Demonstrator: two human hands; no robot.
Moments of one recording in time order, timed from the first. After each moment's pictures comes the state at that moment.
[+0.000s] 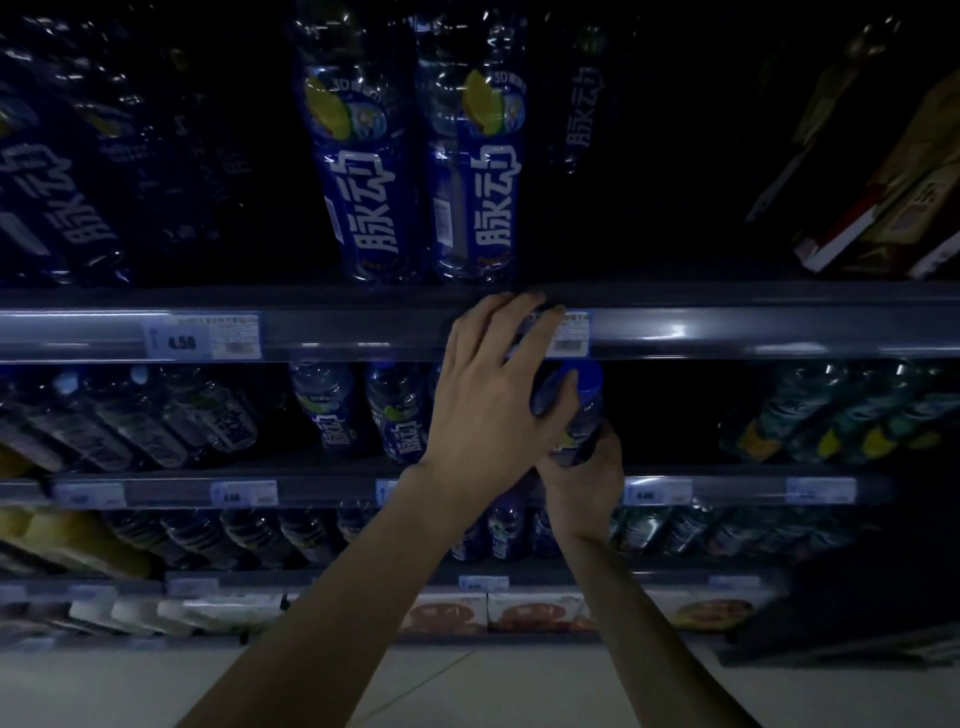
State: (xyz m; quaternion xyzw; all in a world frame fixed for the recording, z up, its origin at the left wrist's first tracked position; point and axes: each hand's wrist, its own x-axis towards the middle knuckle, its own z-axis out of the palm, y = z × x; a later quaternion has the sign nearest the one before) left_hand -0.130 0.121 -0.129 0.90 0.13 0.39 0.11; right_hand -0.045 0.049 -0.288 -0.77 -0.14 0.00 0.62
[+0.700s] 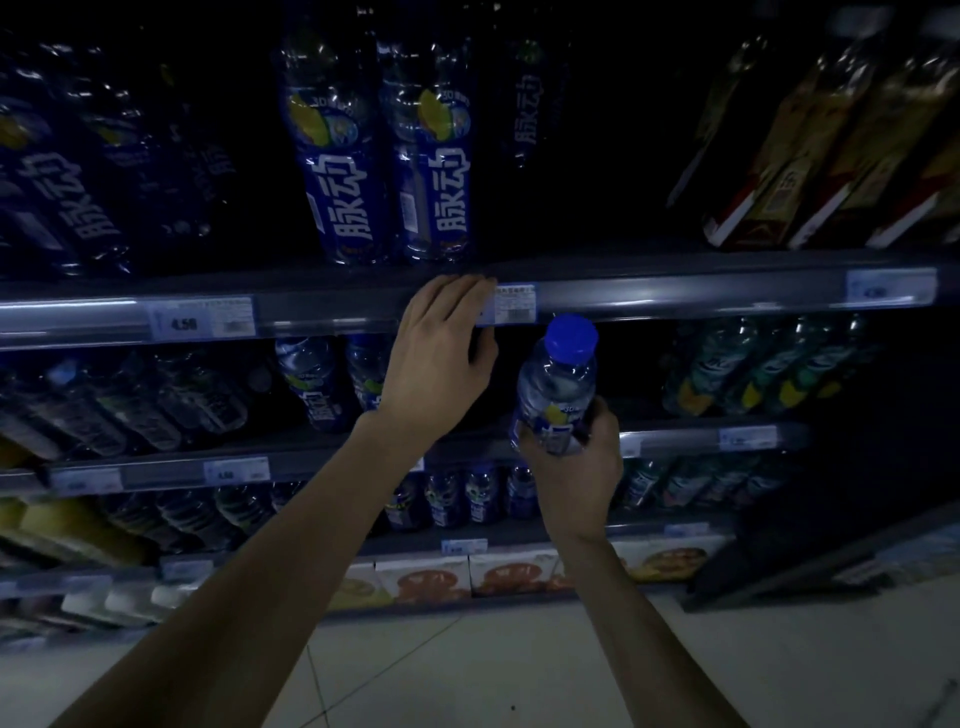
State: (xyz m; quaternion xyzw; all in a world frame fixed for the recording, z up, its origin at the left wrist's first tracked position) left_hand -0.149 0.125 -0.109 0.93 0.15 0.32 0.14; right_hand -0.090 -0.015 -0.231 -0.74 -0.16 -0.03 0.65
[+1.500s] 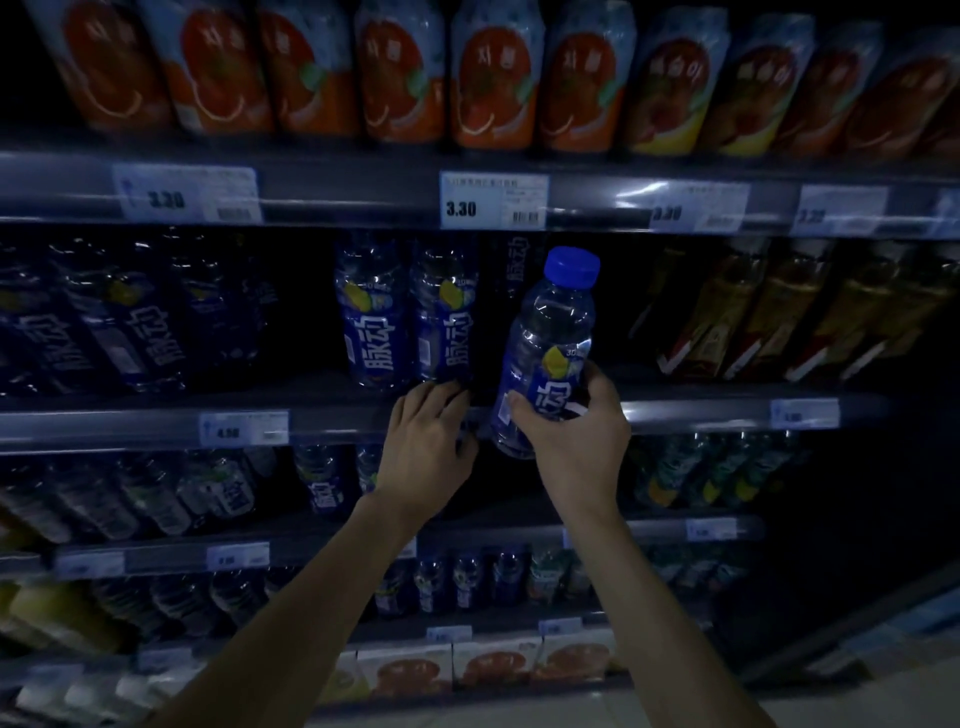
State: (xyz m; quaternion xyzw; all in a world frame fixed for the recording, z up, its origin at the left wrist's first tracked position) left_hand -0.158 0.135 -0.072 0.94 0.20 0.27 0.09; right_hand -0.067 0.012 -0.052 -0.72 -0.23 -0.06 0.65
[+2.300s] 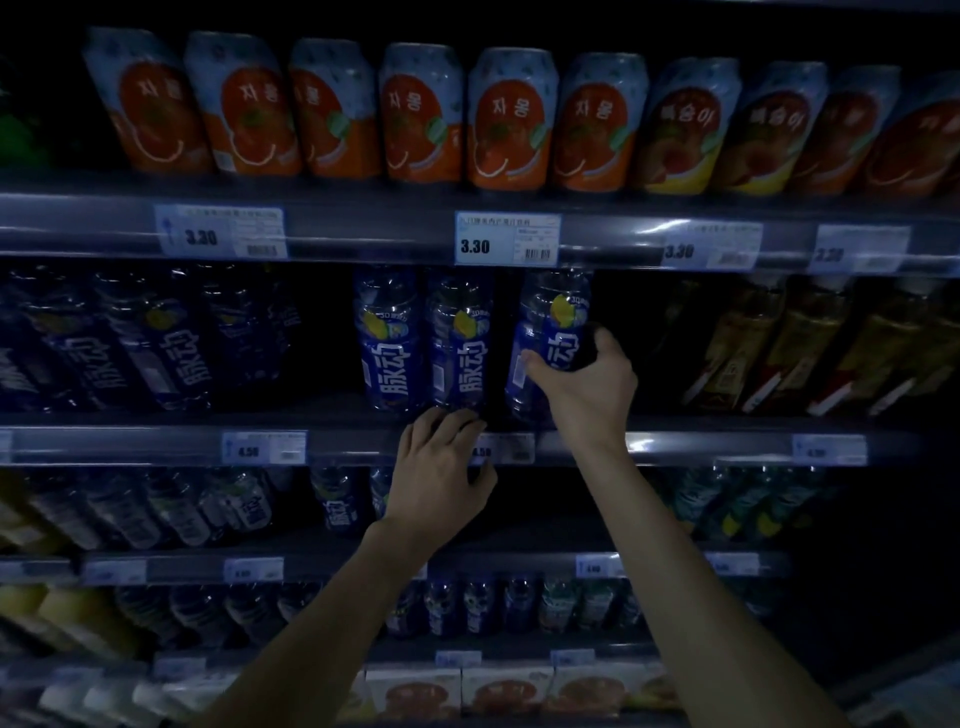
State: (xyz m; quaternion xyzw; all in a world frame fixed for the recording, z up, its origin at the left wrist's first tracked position) left_hand -0.159 0.134 -0.072 0.94 0.22 0.26 0.10; right_hand -0.019 0.047 -0.001 -0.74 -0.24 -0.05 0.63
